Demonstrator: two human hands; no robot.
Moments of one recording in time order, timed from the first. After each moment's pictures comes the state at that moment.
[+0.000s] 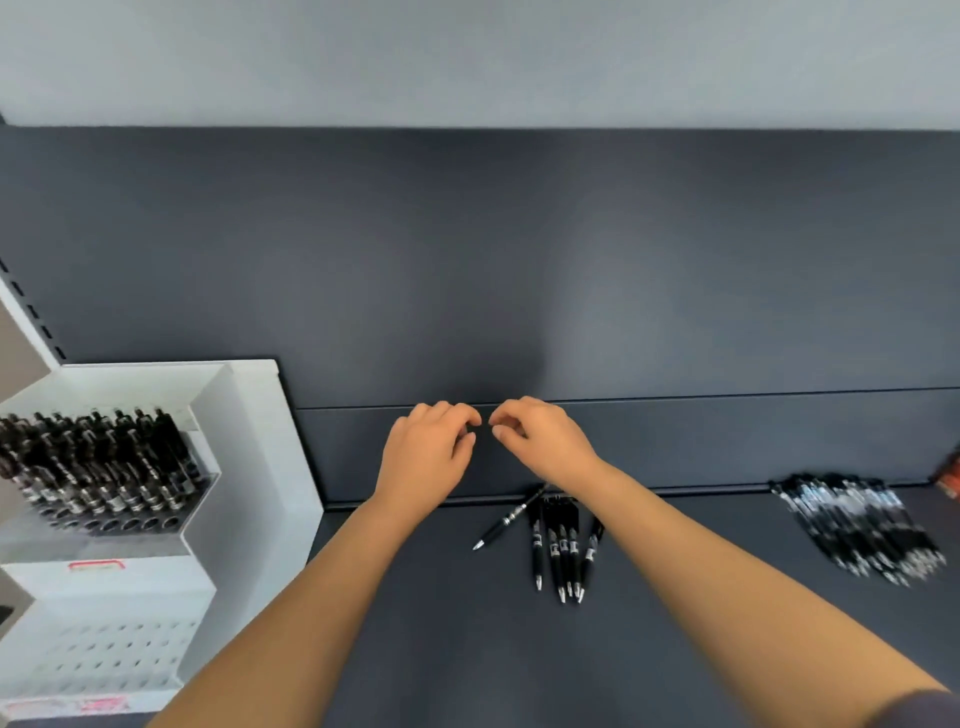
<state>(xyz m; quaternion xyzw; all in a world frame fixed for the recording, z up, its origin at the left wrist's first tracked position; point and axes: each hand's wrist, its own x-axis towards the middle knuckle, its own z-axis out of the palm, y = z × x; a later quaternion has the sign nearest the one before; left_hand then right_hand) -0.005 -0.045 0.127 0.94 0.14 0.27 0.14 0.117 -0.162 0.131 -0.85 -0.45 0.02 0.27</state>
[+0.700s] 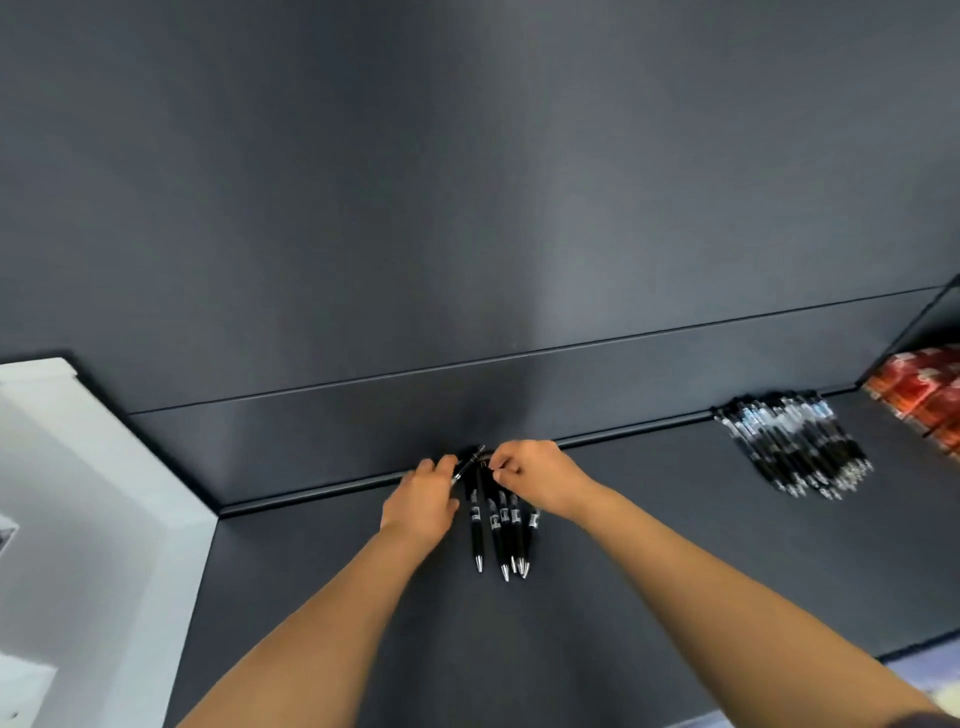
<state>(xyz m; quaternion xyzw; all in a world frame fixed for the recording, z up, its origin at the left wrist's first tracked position) 0.078 -0.077 -0.004 0.96 0.20 -0.07 0.17 0.173 -0.219 0.031 -0.89 -0.33 0.22 0.25</state>
